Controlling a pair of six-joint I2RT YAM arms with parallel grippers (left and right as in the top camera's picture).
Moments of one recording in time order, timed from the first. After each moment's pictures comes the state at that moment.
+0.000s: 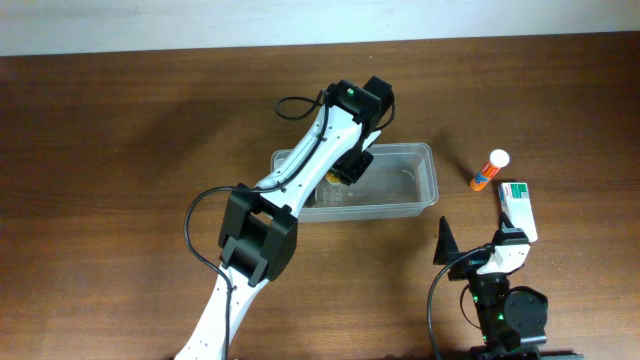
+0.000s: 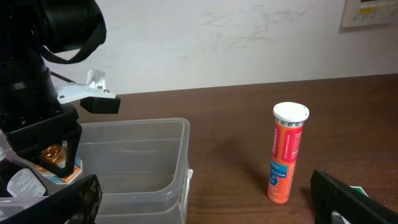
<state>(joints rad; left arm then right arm) -0.65 2.51 2.41 -1.49 -0.09 0.02 0.06 0.01 0.01 -0.07 0.00 0.10</state>
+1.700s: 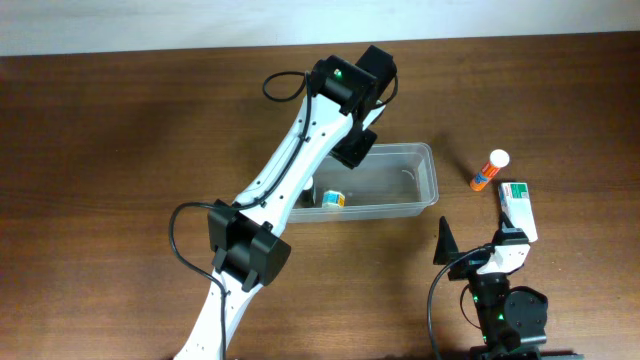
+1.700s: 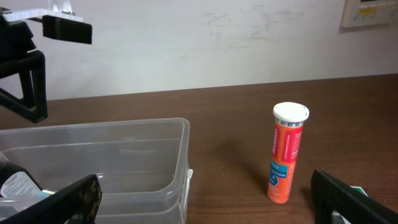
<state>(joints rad) -0.65 2.45 2.64 -1.66 -0.07 0.00 0.06 0.01 0.01 -0.07 0.00 0.10</state>
